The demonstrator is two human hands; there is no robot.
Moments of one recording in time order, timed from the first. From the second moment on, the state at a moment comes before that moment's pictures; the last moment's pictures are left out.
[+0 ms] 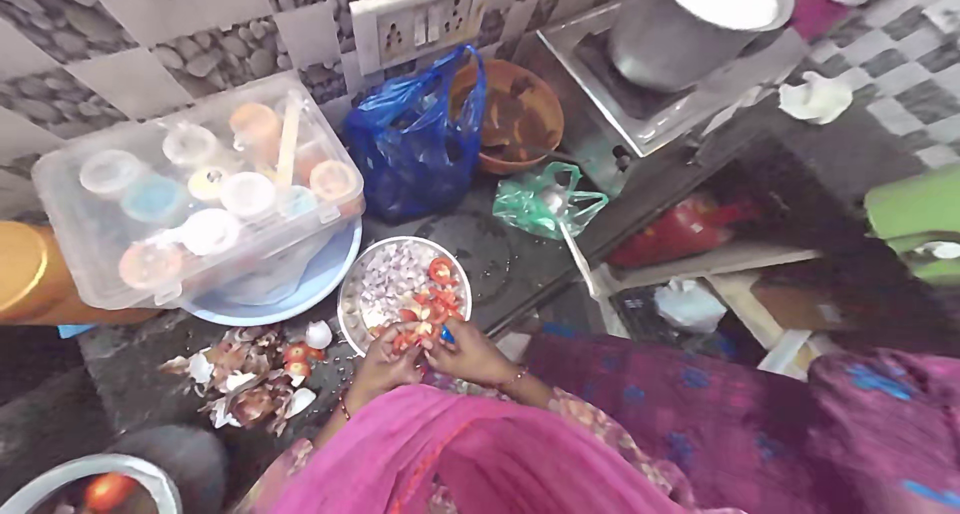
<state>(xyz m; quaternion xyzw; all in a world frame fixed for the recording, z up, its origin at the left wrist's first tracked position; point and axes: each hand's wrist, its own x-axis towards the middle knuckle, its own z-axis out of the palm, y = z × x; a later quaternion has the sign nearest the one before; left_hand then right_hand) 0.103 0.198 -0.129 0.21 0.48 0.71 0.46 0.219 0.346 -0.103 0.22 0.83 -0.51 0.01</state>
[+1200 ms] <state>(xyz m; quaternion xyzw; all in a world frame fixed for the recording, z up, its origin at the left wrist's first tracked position) 0.101 0.205 -0.128 0.19 0.46 0.70 0.51 0.218 0.354 -0.116 0.15 0.72 -0.67 0.04</state>
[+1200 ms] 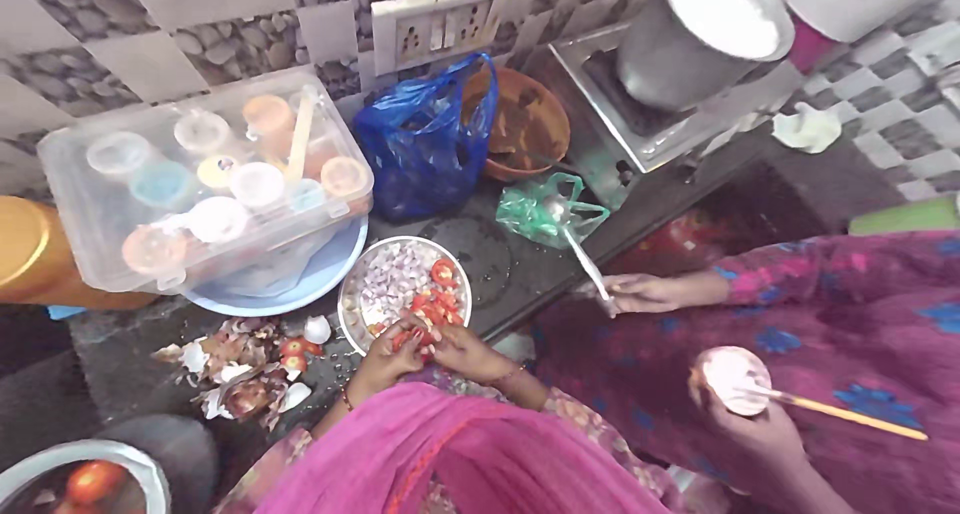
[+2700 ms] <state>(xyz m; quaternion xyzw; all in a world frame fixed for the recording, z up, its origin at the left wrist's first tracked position) 0.076 0.191 -0.107 0.31 0.42 0.66 0.54 0.216 0.360 -0.071 0.05 0.87 -0.49 -0.02</state>
